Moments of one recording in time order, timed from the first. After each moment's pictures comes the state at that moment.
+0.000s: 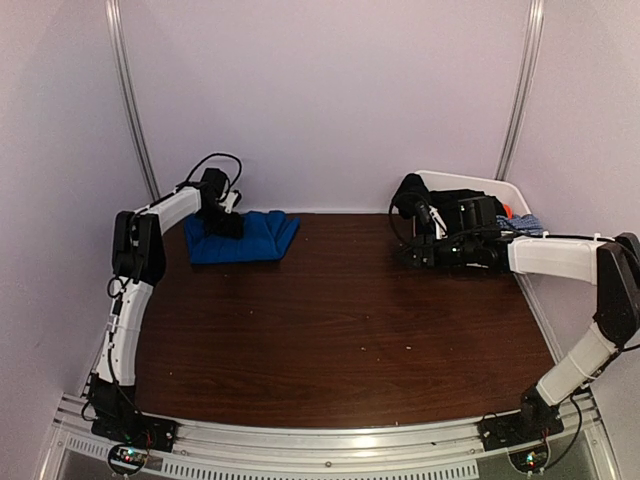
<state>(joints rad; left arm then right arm) -0.20 2.60 2.34 -0.77 0.04 0.09 0.34 1.53 0.94 0.01 -0.65 0.32</state>
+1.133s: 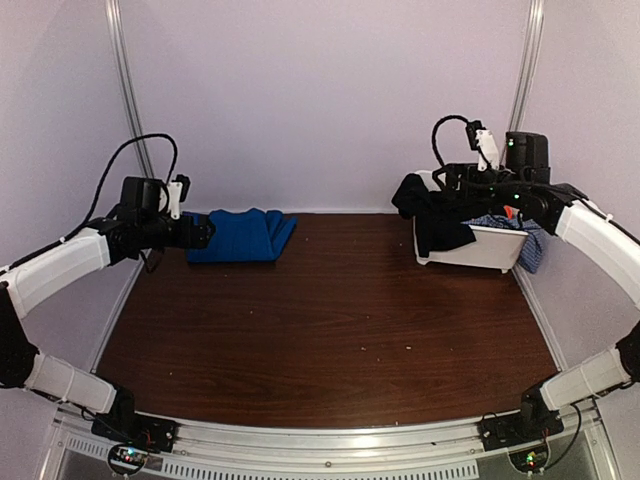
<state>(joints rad) -0.29 1.30 1.01 -0.26 0.01 -0.11 0.30 1.31 1.27 -0.25 -0.10 0.10</state>
